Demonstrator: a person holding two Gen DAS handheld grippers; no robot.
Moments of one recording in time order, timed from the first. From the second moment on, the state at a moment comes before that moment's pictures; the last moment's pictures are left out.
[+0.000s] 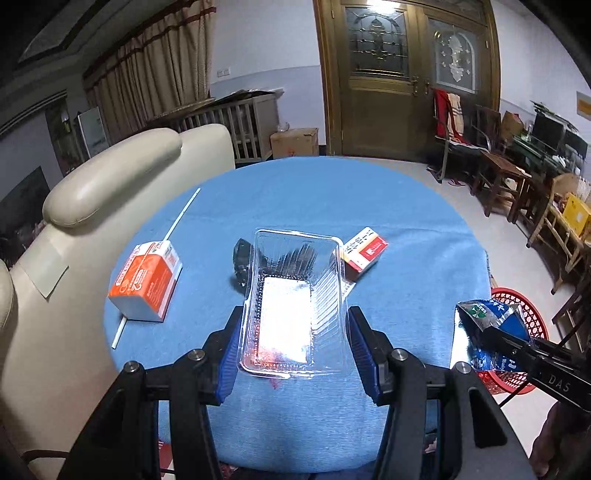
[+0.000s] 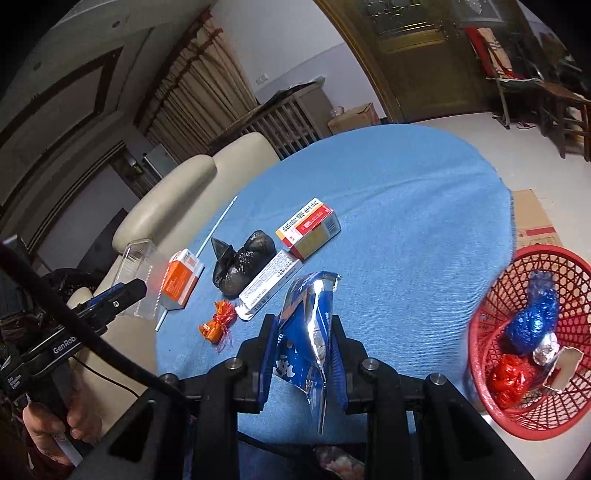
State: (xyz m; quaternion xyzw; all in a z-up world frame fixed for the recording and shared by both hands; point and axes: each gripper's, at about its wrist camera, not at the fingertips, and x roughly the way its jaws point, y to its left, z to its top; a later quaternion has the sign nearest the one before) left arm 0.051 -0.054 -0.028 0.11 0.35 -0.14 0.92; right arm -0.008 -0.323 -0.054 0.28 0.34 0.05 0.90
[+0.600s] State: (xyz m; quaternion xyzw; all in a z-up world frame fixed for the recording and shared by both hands) left arm 0.037 -0.085 -0.033 0.14 0.35 -0.15 0.91; right arm -0.023 -0.340 -0.056 0.30 0.33 0.04 0.89
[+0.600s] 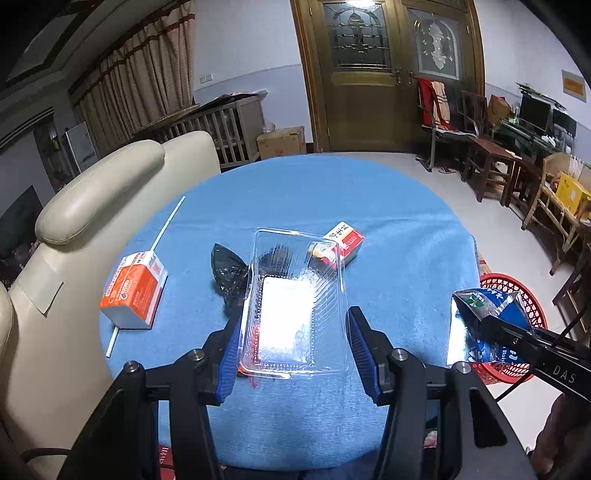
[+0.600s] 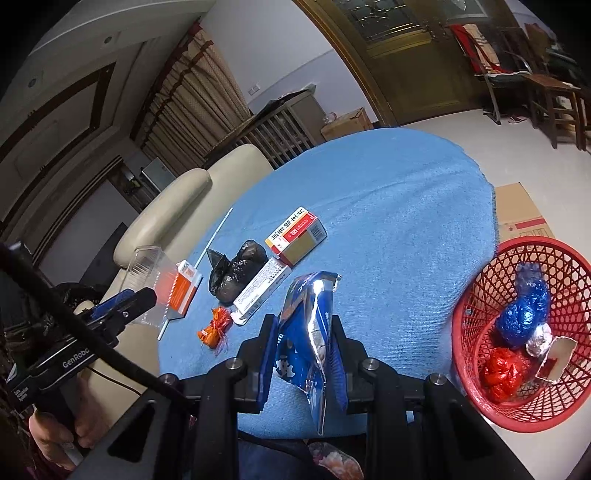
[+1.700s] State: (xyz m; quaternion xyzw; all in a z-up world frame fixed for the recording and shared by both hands) left arm 0.029 -0.118 -0.043 0.18 0.35 -0.17 0.90; right arm -0.036 -0.355 -0.061 0.32 0.32 0.03 0.89
